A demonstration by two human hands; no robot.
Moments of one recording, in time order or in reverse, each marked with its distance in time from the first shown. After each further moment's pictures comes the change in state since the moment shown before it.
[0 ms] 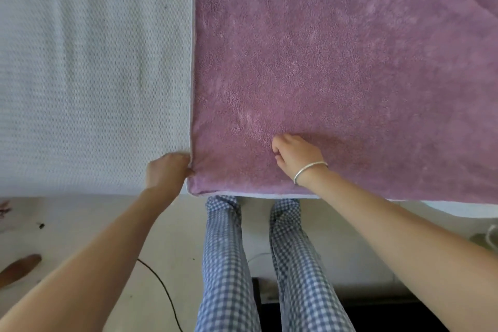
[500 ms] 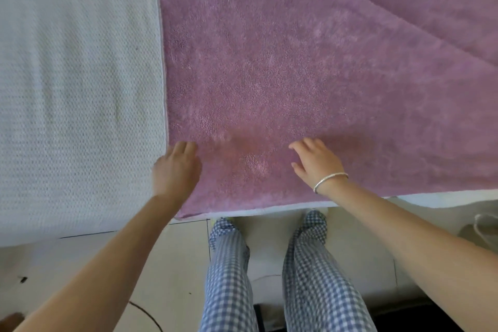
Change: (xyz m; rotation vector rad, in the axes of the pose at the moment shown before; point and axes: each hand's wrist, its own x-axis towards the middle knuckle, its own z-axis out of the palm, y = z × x) left_hand -0.015 0.059 -0.051 -0.161 0.354 0.192; right_hand -0.038 0.068 -0.008 -0.018 0.137 0.133
